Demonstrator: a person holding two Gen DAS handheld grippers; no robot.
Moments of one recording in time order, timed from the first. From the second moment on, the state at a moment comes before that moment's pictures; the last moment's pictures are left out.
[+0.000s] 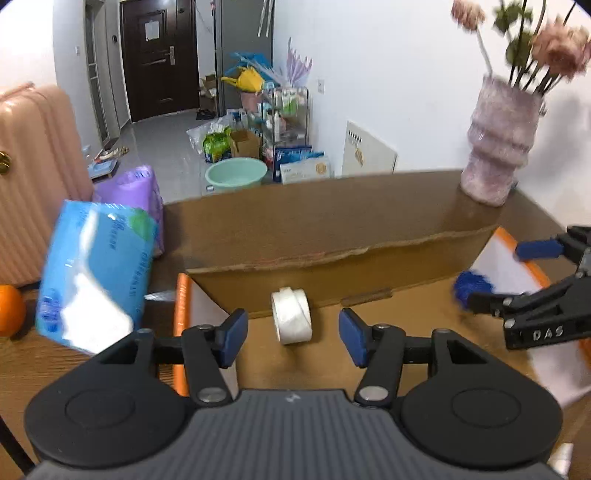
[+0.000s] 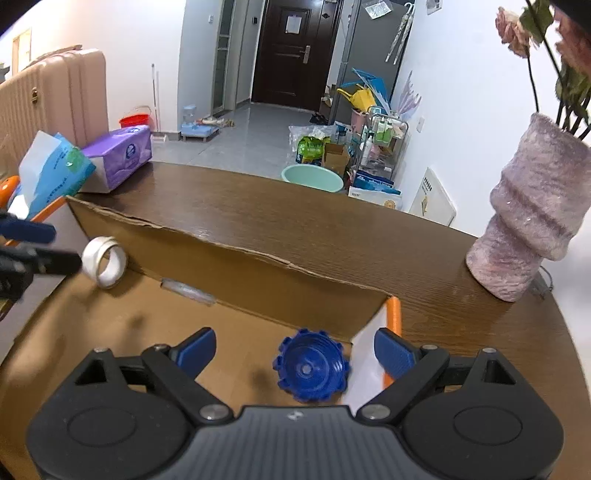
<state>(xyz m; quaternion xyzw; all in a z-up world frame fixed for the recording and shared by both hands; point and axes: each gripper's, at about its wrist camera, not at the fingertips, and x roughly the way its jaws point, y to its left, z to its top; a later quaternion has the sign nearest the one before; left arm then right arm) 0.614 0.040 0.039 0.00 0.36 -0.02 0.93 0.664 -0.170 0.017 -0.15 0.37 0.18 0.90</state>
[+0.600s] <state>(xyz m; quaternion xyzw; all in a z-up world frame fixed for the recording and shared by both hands) 0.423 0.031 0.155 0.03 0.21 0.00 0.98 0.481 -0.203 0.134 -0.12 0.23 0.18 0.95</state>
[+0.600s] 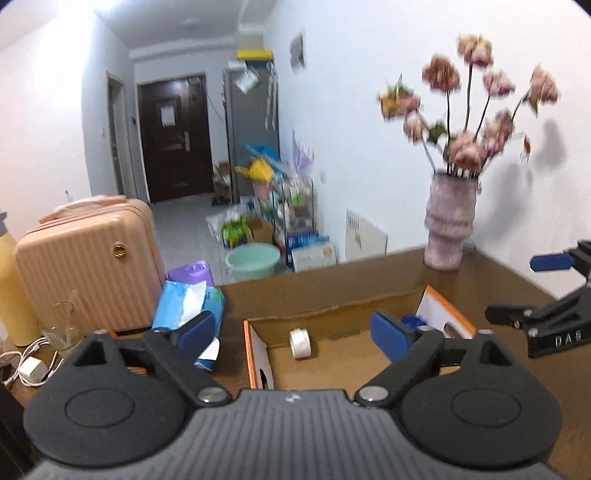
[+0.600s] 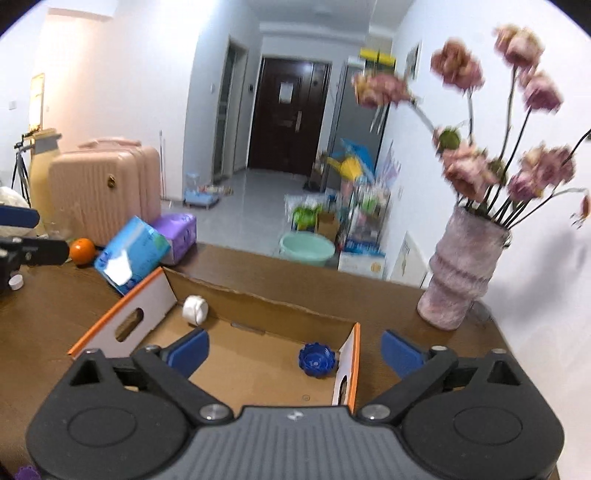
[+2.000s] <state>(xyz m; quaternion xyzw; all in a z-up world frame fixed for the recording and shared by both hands) 0.175 0.004 -0.038 0.03 0.21 0.03 0.98 0.198 -0.263 -0.031 0.02 0.21 0.07 0.97</state>
